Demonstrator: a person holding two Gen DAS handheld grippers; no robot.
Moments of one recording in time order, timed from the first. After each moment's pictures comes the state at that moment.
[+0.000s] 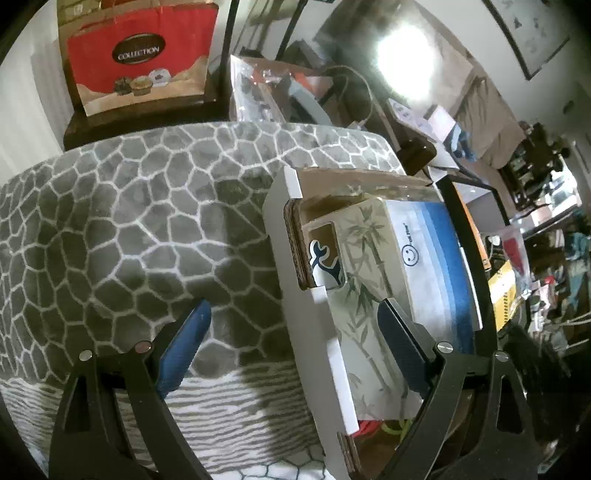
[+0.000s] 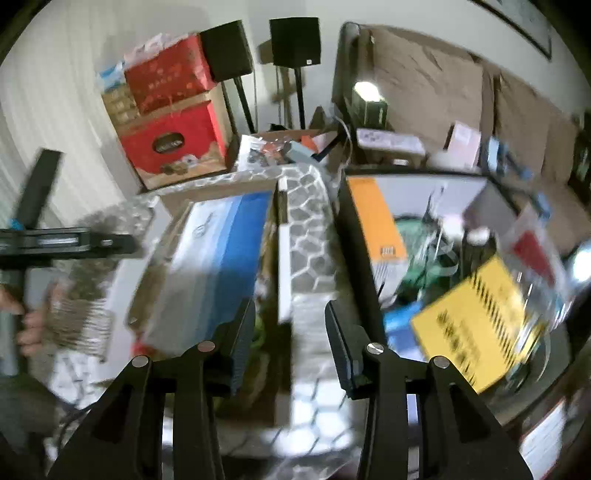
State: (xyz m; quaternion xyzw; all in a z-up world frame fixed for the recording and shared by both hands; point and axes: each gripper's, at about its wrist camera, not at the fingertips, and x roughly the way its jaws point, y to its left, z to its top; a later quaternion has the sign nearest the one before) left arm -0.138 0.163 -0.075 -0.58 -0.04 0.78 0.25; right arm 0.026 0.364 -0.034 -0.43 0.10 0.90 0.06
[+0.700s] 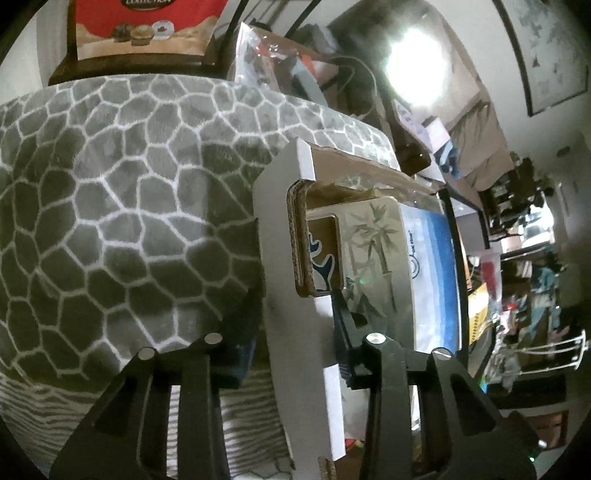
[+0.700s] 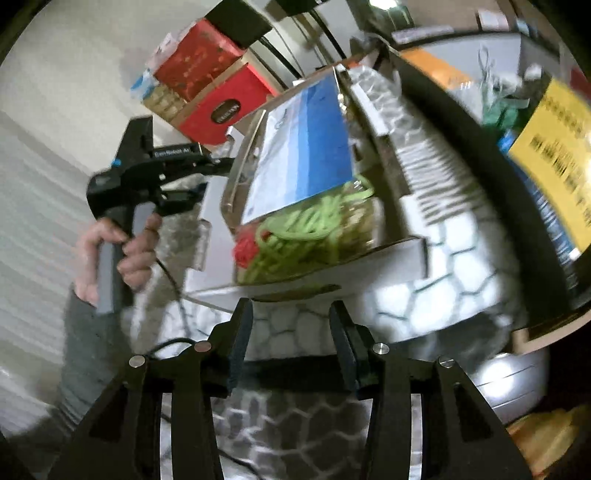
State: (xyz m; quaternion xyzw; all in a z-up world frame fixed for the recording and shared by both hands) left arm -0.154 0.157 -0.106 -0.62 -0.14 0.73 0.26; right arm 0.074 0.323 -0.087 -0.46 0.31 0.83 -0.07
